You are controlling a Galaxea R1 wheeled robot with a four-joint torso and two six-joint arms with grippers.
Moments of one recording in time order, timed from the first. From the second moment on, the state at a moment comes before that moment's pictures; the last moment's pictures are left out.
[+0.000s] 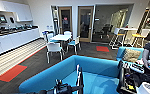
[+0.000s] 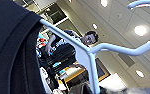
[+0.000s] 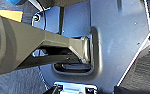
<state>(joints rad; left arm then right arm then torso) 0.57 2.26 -0.88 0.18 -0.20 -0.56 -1.63 2.92 -2.47 -0.09 0.15 -0.01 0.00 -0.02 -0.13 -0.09</state>
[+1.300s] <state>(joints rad) 0.55 2.39 -0.96 0.18 -0.21 -0.56 -1.60 2.92 -2.47 -0.09 0.16 -0.01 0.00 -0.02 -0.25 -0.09</state>
